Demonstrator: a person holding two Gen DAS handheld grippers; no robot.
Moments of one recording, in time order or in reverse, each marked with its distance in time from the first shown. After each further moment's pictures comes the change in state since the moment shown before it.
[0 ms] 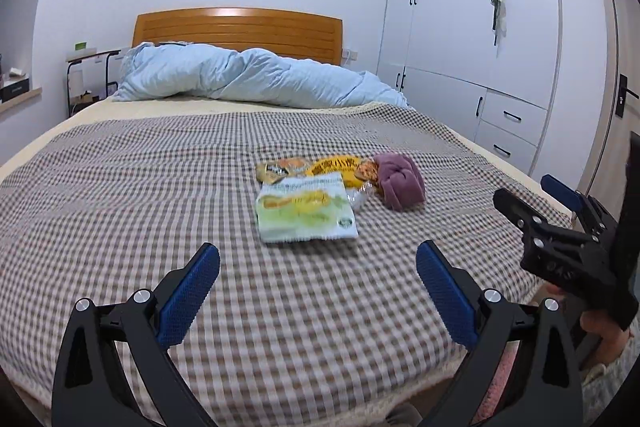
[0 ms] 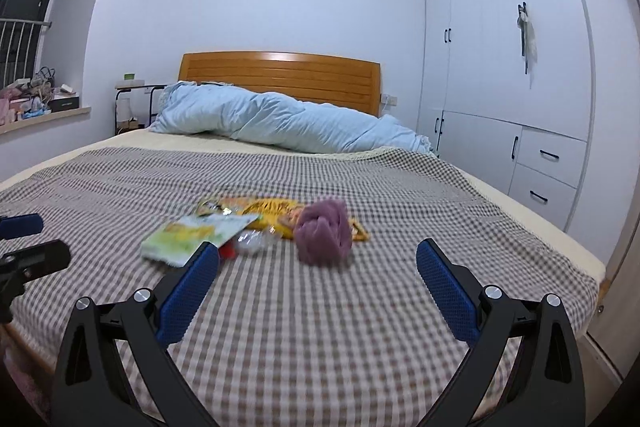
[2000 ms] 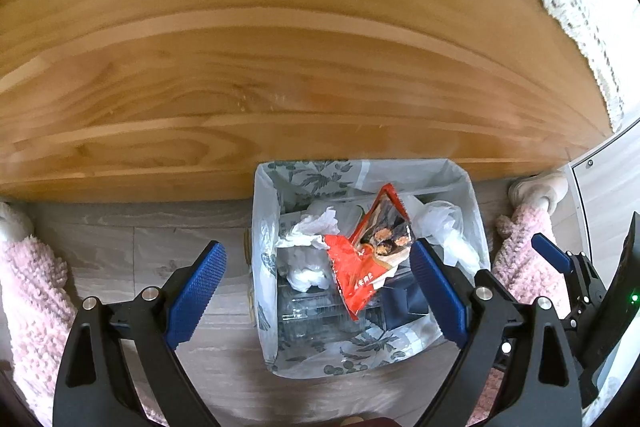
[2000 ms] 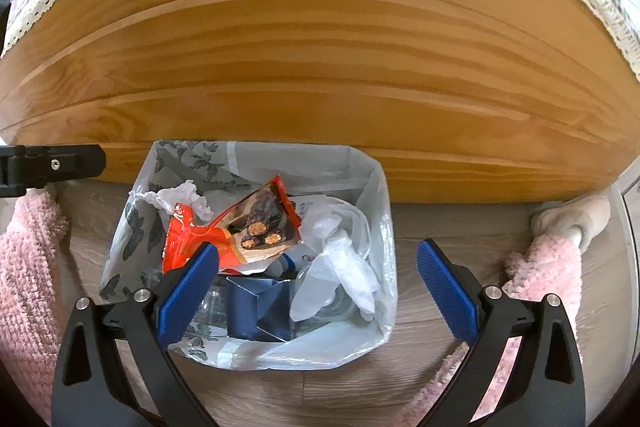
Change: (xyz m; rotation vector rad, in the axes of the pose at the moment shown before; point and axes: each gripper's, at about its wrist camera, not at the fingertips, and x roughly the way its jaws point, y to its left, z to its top) left arm 0.022 0.027 -0.280 -0.223 0.658 0.068; right arm -0.062 0.055 -0.305 -0.047 0.691 0.161
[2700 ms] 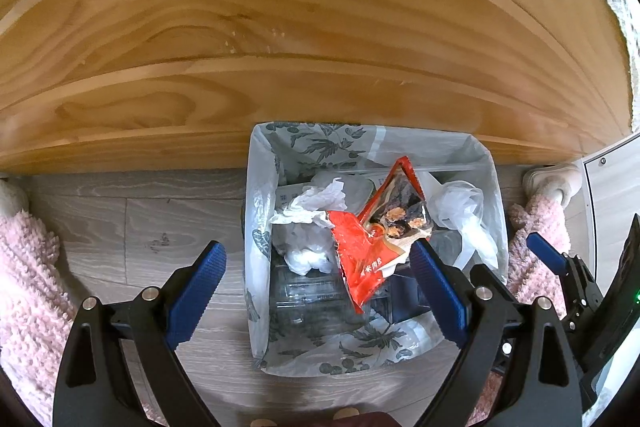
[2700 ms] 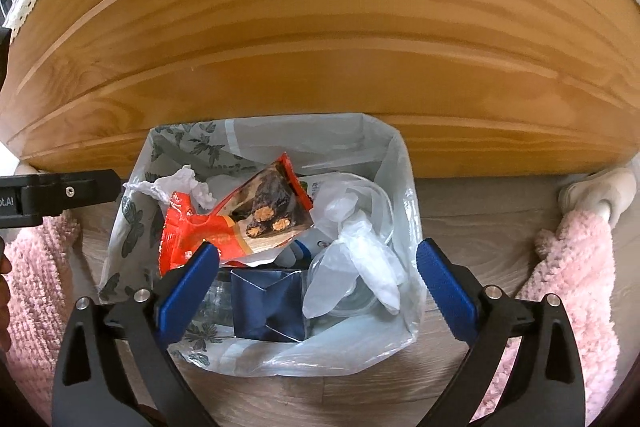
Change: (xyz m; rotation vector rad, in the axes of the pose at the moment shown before) left arm 0.035 -0.002 -0.011 -0.044 0.104 0.029; right arm 0.031 -0.004 -0.010 0.052 0.062 0.077
